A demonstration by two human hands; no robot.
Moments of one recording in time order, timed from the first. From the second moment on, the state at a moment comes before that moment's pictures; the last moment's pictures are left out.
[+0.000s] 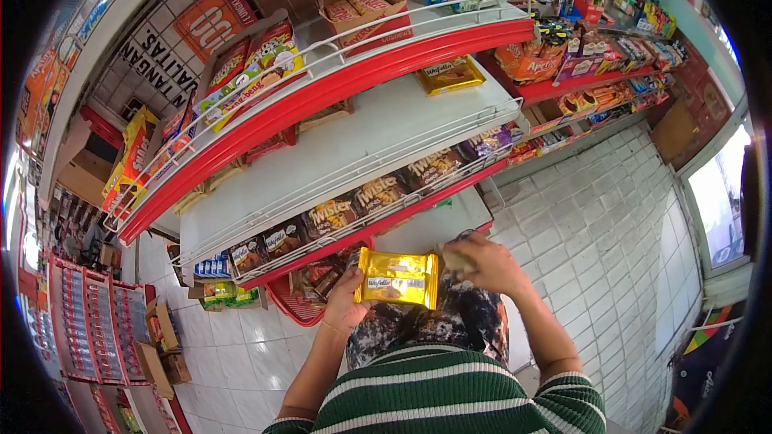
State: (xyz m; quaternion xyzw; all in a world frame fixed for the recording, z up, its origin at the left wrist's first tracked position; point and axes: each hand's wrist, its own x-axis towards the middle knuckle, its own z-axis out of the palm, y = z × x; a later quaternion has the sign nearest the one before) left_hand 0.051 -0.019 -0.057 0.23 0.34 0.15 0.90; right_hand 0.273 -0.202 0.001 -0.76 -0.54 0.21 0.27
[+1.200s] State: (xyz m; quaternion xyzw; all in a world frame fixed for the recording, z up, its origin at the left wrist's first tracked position) left_hand -0.039 0.075 -0.230 0.21 0.57 0.36 0.71; right_hand 0.219 -0.155 -0.087 -0.77 -0.39 0.23 0.44
